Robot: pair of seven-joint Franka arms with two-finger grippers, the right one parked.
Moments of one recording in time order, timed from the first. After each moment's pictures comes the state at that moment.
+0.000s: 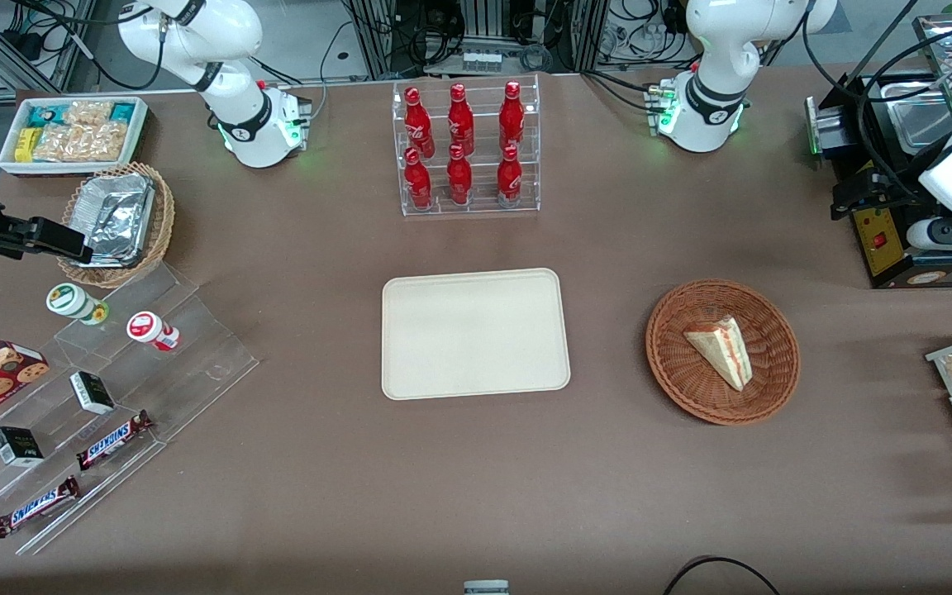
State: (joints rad) arm 0.00 -0.01 -0.03 -1.58 0.00 1.40 0.05
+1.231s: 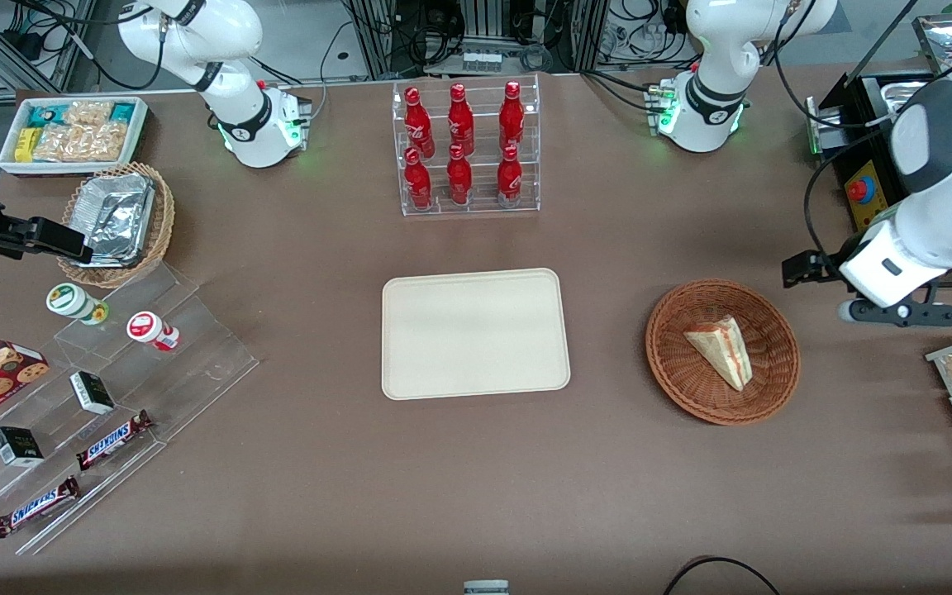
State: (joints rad) arm 0.00 0.06 -0.04 -1.87 0.00 1.83 0.05
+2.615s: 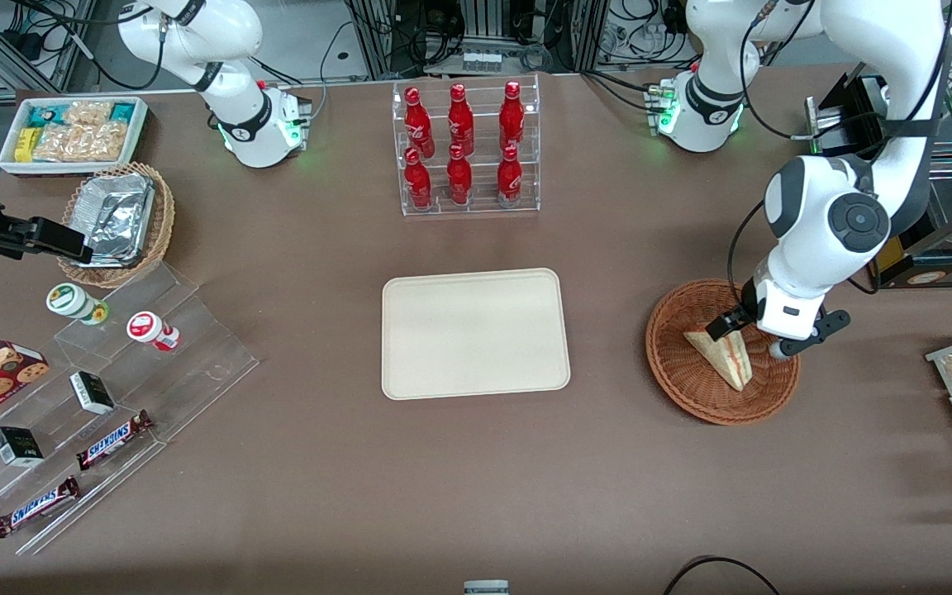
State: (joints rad) arm -0.09 0.16 -0.05 -2.18 0.00 2.38 -0.61
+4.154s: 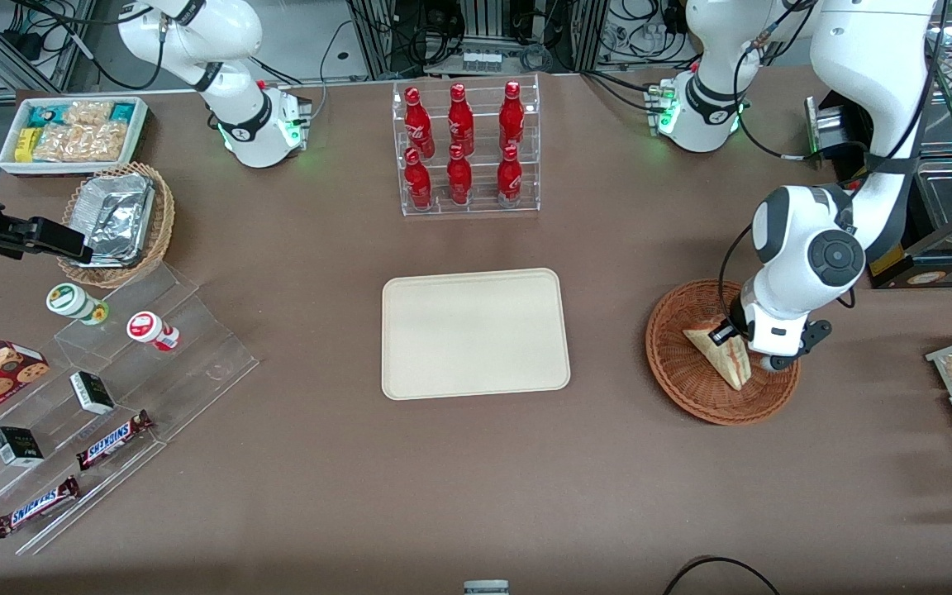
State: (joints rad) arm -0.09 0.26 -0.05 -2.12 0.00 2.31 -0.72
